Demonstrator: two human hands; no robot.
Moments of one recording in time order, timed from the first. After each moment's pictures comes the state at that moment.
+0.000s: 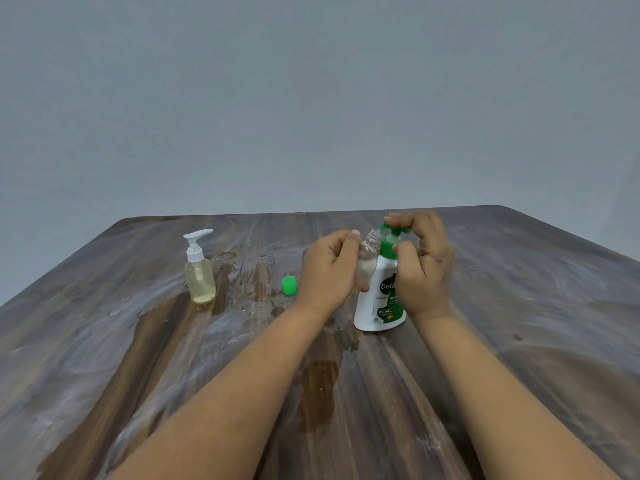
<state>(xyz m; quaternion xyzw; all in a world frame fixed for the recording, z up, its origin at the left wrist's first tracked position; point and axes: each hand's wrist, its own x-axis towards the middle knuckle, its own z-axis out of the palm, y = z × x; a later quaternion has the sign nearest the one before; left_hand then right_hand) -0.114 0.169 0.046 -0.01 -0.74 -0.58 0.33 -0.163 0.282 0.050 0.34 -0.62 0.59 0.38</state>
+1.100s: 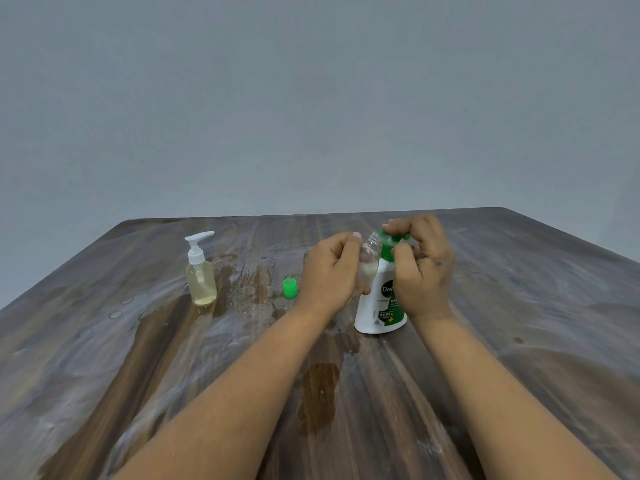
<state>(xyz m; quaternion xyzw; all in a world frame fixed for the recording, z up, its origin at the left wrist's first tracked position) -0.111 0.169 0.047 -0.01 -0.74 -0.59 0.33 -0.168 0.280 0.048 0.33 -0.63 0.57 0.40</state>
